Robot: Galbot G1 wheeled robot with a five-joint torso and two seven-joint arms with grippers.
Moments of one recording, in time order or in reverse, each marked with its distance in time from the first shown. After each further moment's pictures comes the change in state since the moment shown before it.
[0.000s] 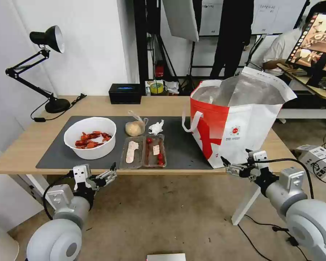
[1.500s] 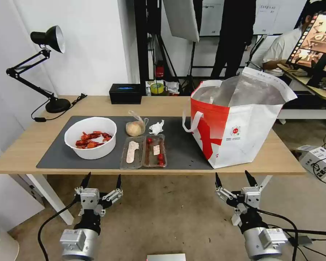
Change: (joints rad) left arm 0.270 -0.288 0.008 0.052 0.643 -0.518 0.354; right arm -0.311 0.661 -0.091 -0.013 -0.653 0.529 -0.147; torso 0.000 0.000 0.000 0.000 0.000
